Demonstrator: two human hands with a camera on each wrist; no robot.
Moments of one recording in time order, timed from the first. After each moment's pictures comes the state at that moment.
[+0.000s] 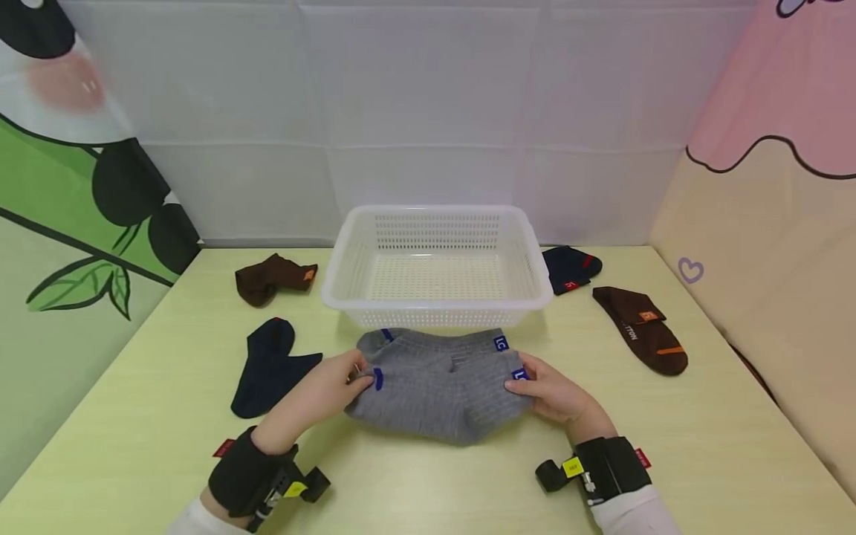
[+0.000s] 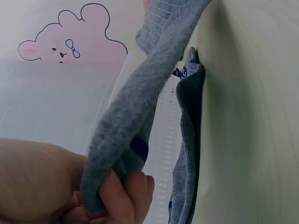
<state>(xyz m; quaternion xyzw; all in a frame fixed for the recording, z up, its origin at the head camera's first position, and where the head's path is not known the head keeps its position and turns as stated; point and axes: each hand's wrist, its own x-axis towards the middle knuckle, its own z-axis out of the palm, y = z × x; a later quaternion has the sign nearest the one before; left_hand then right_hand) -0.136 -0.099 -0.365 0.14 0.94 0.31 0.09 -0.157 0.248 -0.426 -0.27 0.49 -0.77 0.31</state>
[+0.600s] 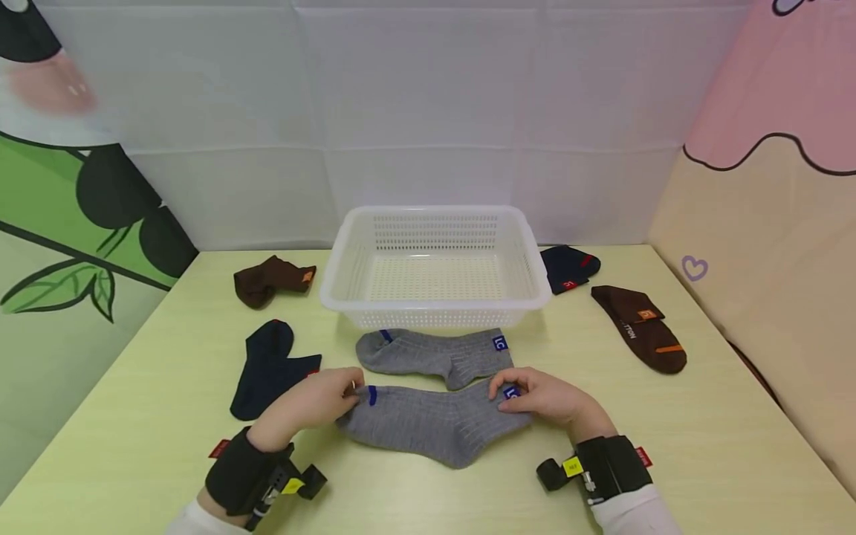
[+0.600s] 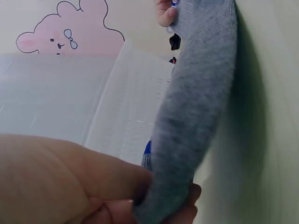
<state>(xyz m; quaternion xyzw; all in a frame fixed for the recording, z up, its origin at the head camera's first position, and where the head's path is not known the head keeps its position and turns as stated) -0.136 -0.108 -0.367 0.19 0.95 0.20 0.13 -0.164 0.250 -0.433 -0.34 0.67 -0.59 0.29</state>
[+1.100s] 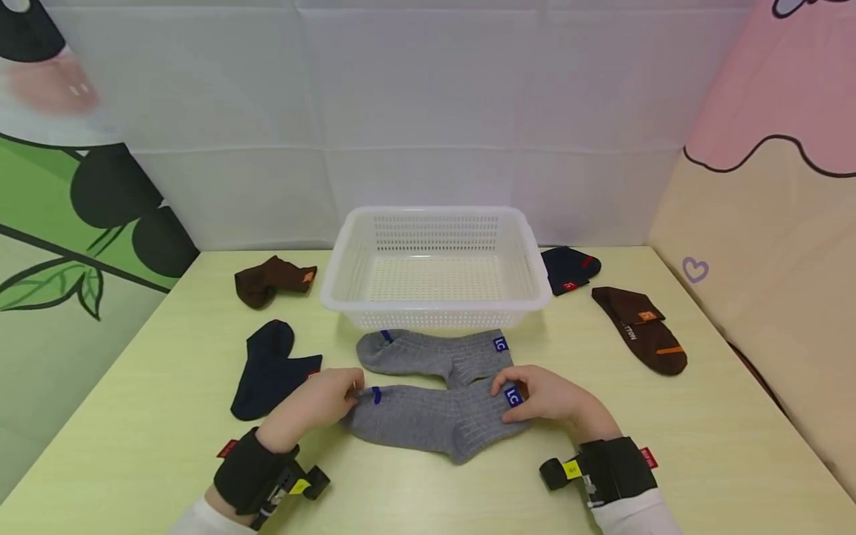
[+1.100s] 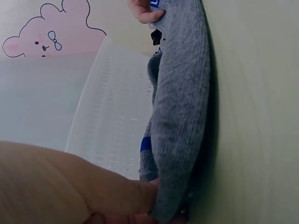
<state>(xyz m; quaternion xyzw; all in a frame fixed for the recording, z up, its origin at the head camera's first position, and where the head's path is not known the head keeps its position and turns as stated) -0.139 -0.108 -0.379 0.20 0.96 0.18 0.09 -0.162 0.248 -0.419 -0.31 0.82 -0.44 0.21</state>
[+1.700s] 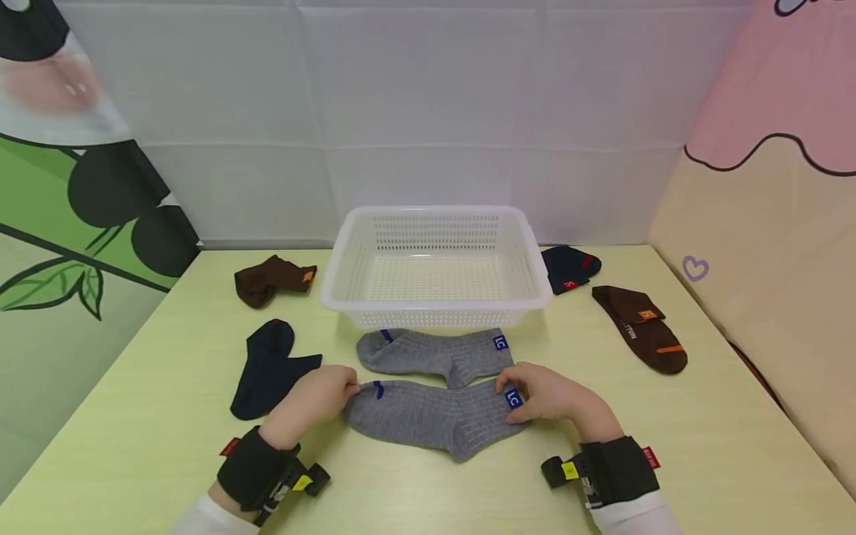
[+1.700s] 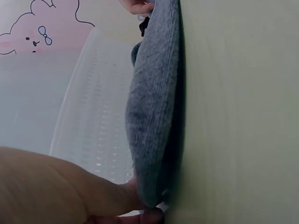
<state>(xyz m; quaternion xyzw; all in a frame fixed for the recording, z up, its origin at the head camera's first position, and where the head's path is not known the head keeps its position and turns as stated) -0.142 -0.111 -0.388 0.16 0.98 0.13 0.04 -0.157 0.245 -0.405 -0.29 0.87 -0.35 0.20</state>
